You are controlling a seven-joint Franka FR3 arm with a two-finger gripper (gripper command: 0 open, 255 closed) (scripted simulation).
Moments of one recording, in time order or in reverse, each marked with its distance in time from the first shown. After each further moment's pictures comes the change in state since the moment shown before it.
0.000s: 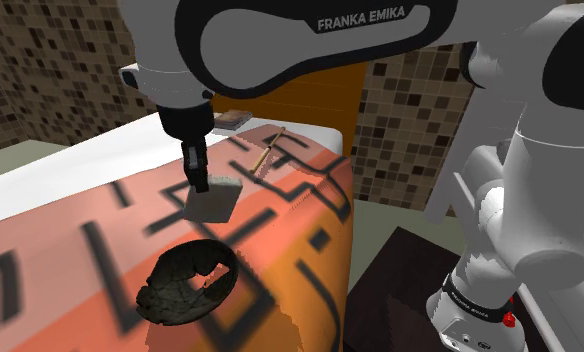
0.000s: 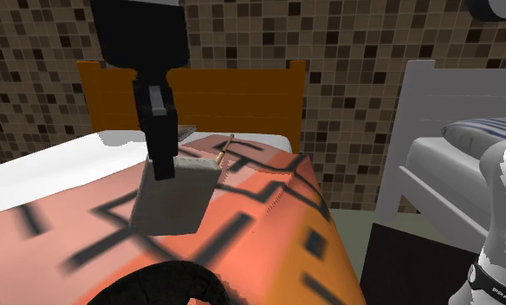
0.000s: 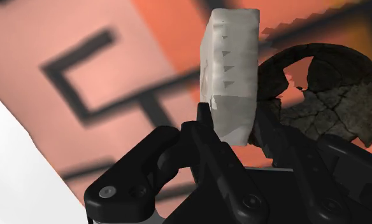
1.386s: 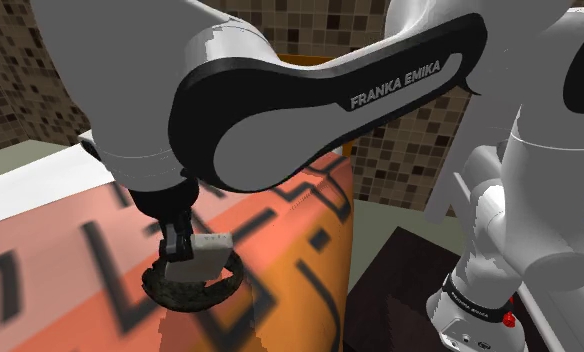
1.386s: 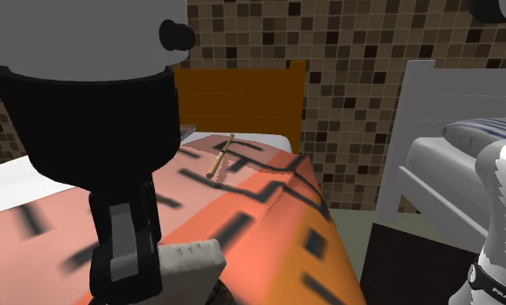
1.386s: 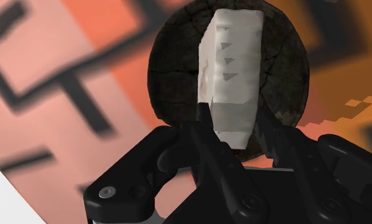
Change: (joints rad) arm 0.113 0.039 0.070 -0.085 -0.041 0.089 0.217
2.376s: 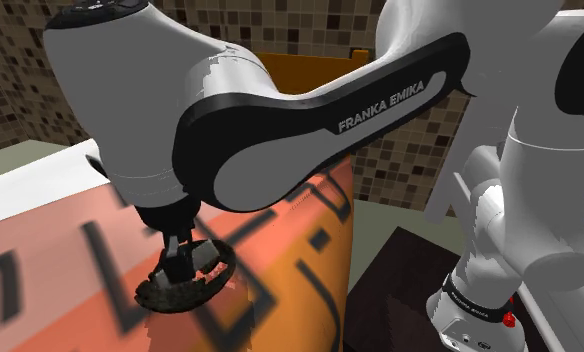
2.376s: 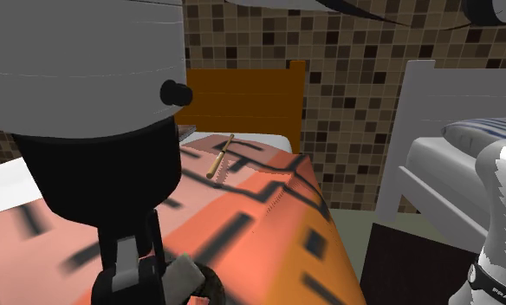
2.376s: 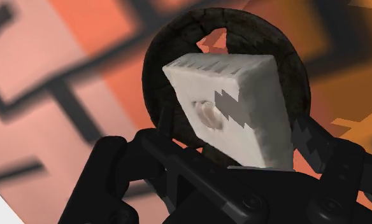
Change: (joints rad) arm -0.004 0.019 -0.003 -0.031 -0.009 0.032 0.010
